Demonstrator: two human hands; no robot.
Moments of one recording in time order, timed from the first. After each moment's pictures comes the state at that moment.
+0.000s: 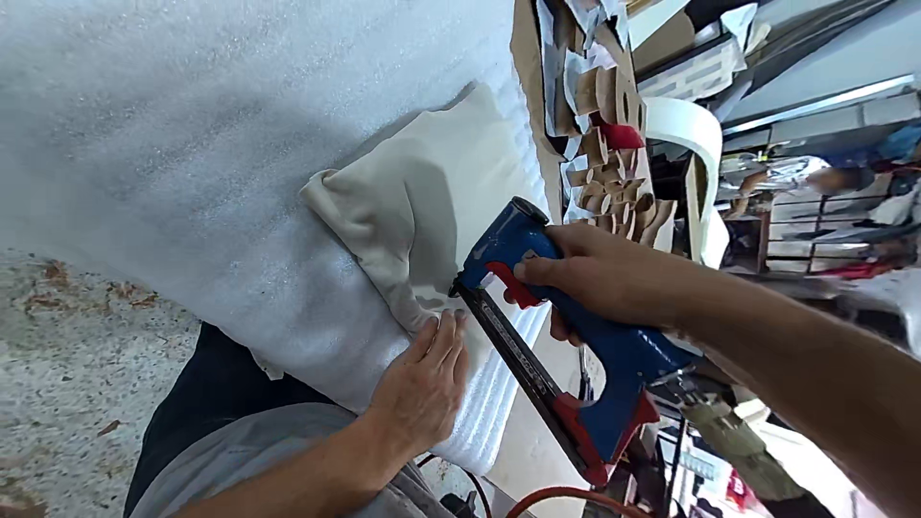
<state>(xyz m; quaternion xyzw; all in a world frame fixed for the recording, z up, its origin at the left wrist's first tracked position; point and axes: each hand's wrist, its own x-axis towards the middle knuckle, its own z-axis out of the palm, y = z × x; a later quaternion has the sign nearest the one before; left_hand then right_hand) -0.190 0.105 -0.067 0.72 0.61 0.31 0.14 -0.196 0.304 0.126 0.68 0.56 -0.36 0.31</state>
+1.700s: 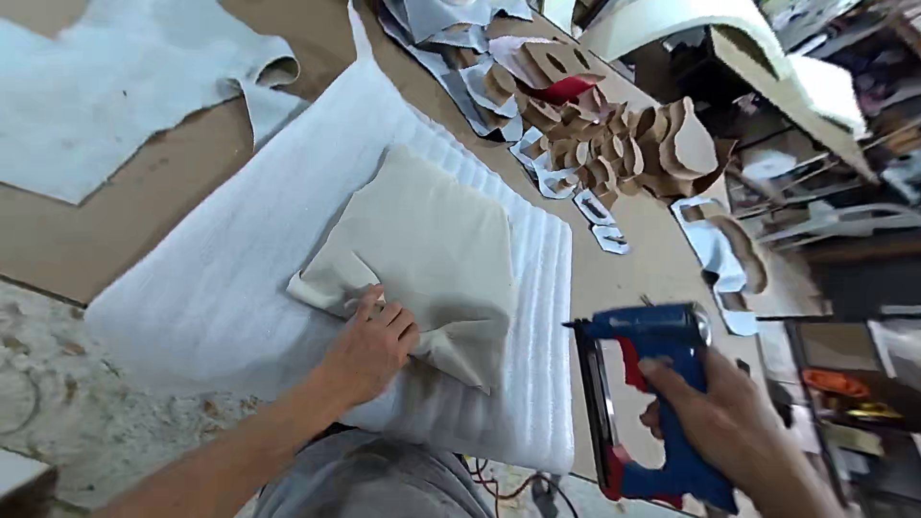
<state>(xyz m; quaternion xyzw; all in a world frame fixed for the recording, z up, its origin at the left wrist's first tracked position) -0.315 0.165 -0.064 0.88 0.43 0.17 0.07 0.036 0.157 0.132 0.81 0.50 -0.28 -0.13</state>
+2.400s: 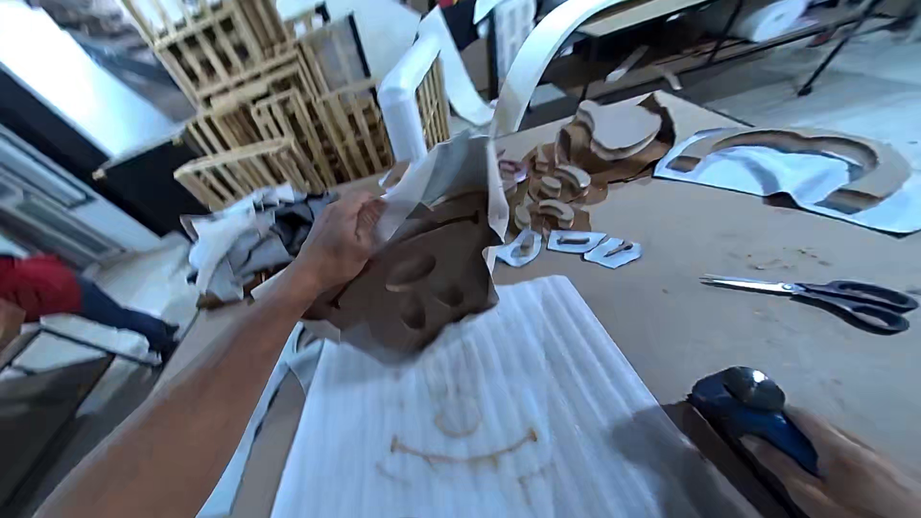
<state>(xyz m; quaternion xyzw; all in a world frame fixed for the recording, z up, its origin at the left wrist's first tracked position) -0.284 0.425 0.255 0.88 0.40 0.25 0.04 0.129 0.109 0.038 0.82 0.51 -0.21 -0.16</state>
